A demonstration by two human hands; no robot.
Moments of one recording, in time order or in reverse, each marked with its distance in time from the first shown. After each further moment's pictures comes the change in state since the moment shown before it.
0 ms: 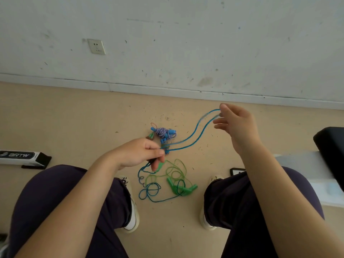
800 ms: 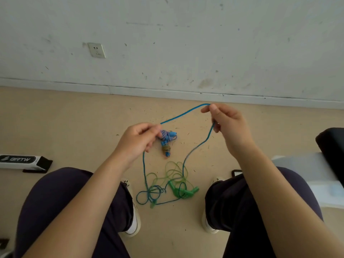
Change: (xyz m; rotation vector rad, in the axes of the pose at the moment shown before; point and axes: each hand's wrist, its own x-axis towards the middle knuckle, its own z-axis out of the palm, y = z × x) left_hand 0.013 0.014 0.005 -0.286 0.565 0.203; right_hand -0.011 -0.008 0.014 -0.077 -0.241 -0.197
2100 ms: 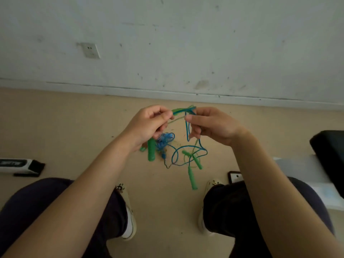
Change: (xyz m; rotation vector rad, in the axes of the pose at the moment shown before) left_hand 0.038 0.037 0.019 -0.081 -0.180 0.055; right_hand 0.031 -0.011 0.004 0.067 -0.600 0.216
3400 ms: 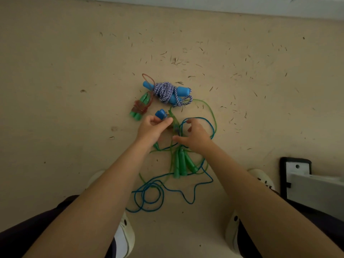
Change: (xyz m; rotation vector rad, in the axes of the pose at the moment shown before) left_hand 0.163 -0.424 -0.021 0.099 0.385 -0.790; right_hand 0.232 0.405 -0.030 -0.572 0.240 0.618
